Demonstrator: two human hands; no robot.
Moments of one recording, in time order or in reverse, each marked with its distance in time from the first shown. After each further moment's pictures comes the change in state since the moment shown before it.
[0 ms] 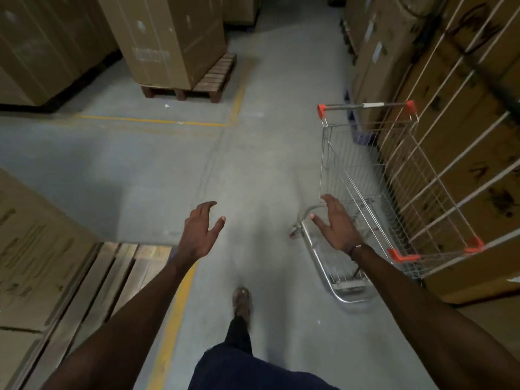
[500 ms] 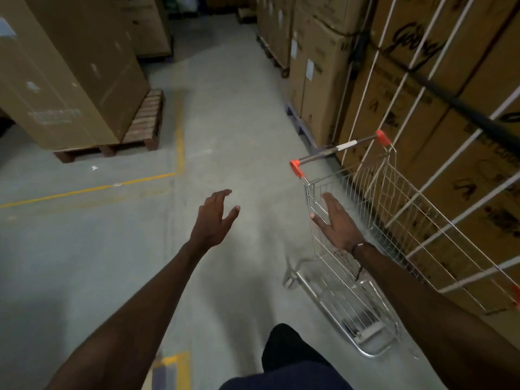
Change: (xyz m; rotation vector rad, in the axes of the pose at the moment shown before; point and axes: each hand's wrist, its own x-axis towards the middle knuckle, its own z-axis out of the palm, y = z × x) left_hand 0.460 0.049 0.023 -0.046 -0.205 0.342; right_hand 0.305 0.025 -0.055 0.001 0.188 0.252
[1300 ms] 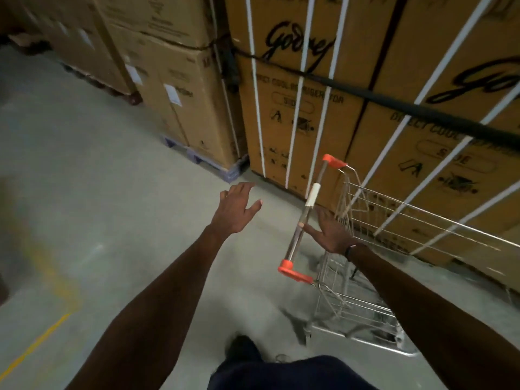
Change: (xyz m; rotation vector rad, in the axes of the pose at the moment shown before) left_hand 0.548 0.059 0.156 0.100 -0.511 0.687; right_hand 0.303 0.064 -0.025 0.103 0.200 0.619
